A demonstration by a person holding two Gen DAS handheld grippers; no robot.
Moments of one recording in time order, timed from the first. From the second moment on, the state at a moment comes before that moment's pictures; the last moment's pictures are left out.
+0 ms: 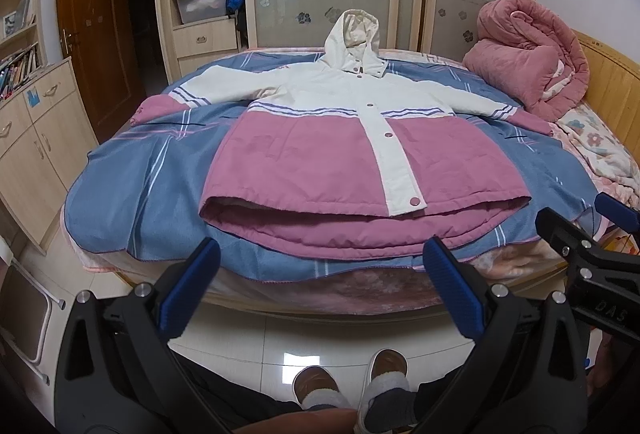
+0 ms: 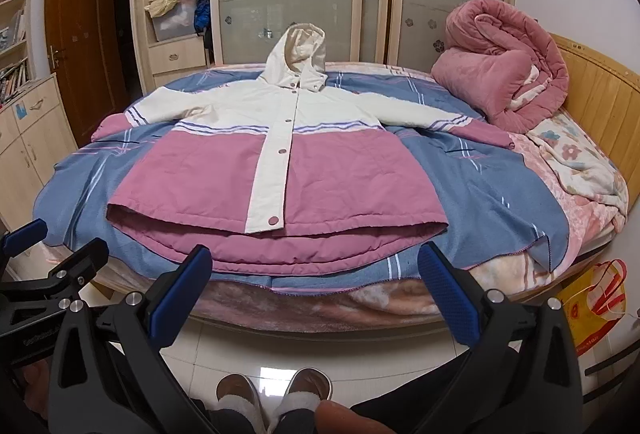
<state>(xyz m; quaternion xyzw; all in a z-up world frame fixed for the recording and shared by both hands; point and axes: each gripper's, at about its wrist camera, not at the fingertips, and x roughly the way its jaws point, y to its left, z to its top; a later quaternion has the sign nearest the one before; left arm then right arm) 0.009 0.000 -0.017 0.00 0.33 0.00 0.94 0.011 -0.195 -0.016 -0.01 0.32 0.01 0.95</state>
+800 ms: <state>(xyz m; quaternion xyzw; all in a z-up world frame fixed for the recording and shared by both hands) 0.015 0.008 -0.030 -0.01 0.35 0.01 0.94 0.016 -0.197 -0.017 -0.01 0.33 0.01 0.94</state>
